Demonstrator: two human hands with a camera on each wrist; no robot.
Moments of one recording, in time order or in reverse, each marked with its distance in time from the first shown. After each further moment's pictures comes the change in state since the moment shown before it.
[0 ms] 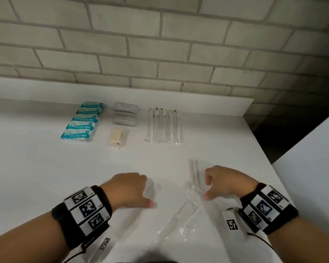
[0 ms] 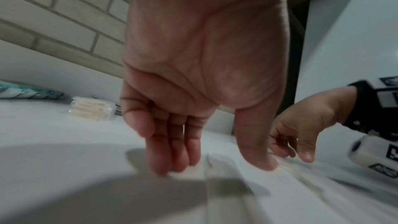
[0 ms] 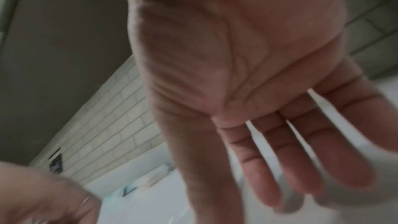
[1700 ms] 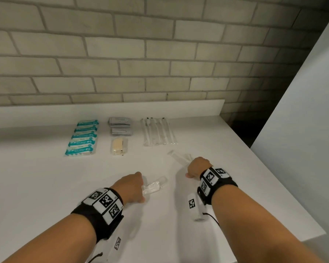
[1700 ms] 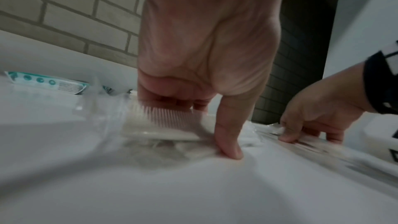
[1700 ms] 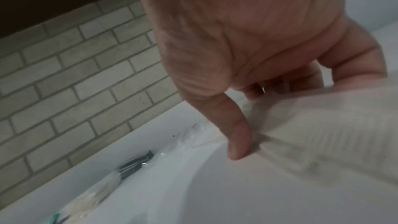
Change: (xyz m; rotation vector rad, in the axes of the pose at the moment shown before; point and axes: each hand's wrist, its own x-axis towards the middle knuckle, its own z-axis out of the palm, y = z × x) left_hand -0.005 -0.041 0.024 -0.135 0.104 -0.012; right_hand 0.009 -0.087 0.022 0.286 0.275 0.386
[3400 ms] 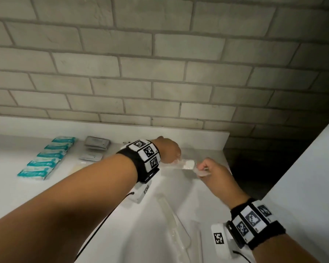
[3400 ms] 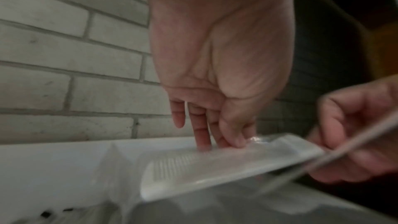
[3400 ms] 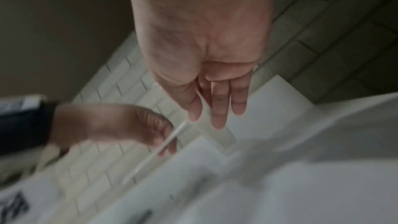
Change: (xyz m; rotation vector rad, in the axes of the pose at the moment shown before) left_hand 0.214 0.218 -0.169 0.459 0.041 0.210; right_hand 0.169 0.147 -0.120 0.540 0.258 -0.673
